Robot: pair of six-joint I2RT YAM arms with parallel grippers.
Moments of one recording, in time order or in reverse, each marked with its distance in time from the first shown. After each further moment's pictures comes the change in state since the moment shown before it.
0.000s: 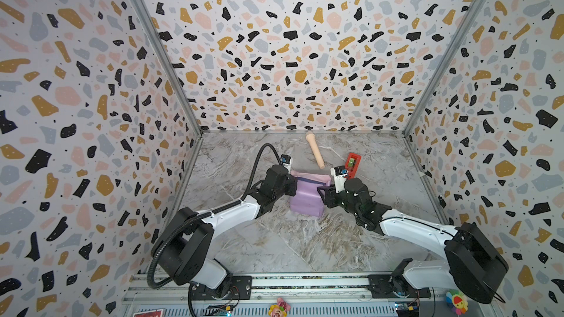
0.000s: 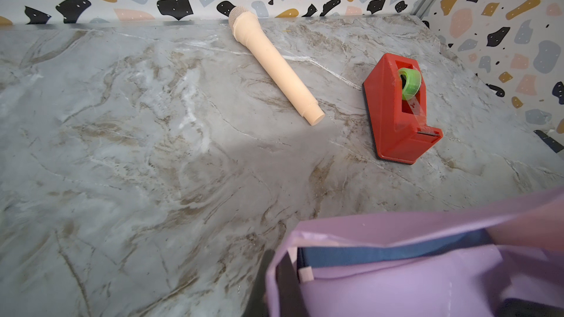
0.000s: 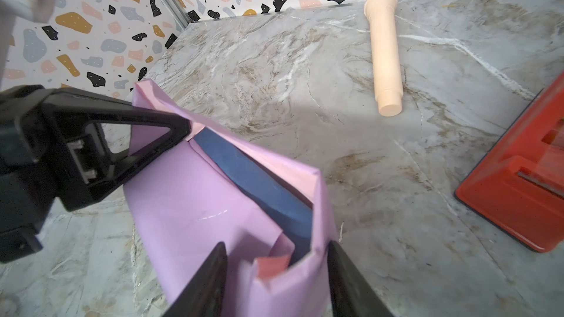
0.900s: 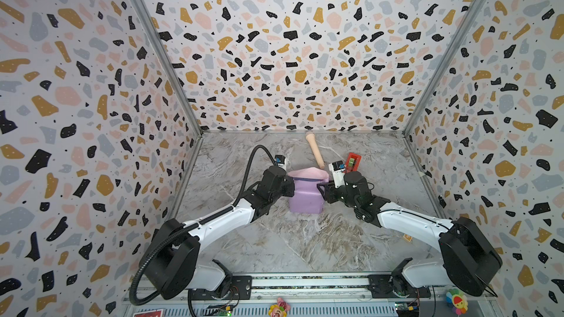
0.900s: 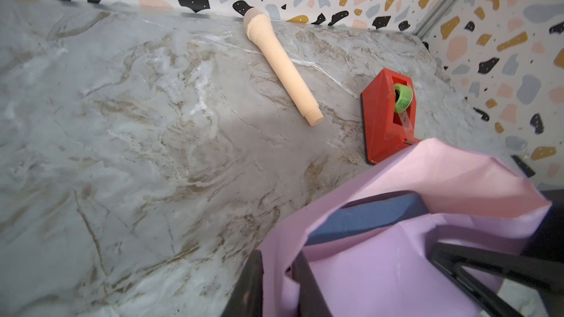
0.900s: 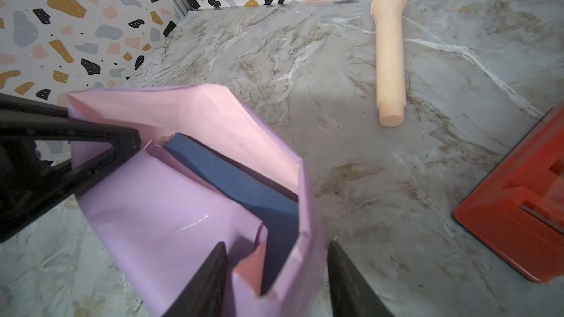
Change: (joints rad) left arm -0.022 -0.114 -0.021 -0.095 -0.042 -0.120; right arm -0.057 0.060 0.078 -0.053 -0.087 -0.072
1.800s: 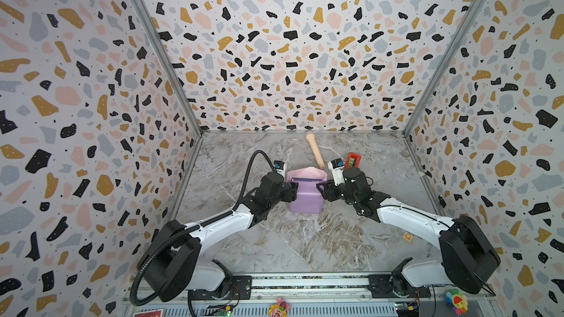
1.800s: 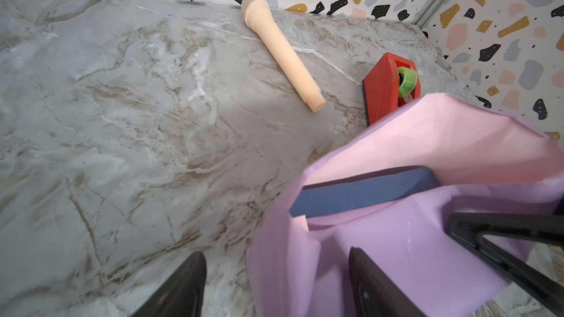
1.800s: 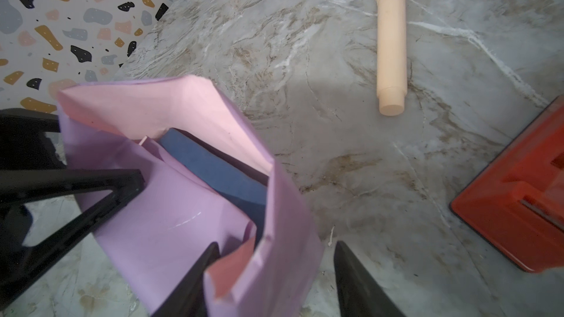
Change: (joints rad) left arm 0.001 -0.008 -0.094 0.091 0.019 0.027; right arm -0.023 0.011 0.076 -0.138 -0.025 0.004
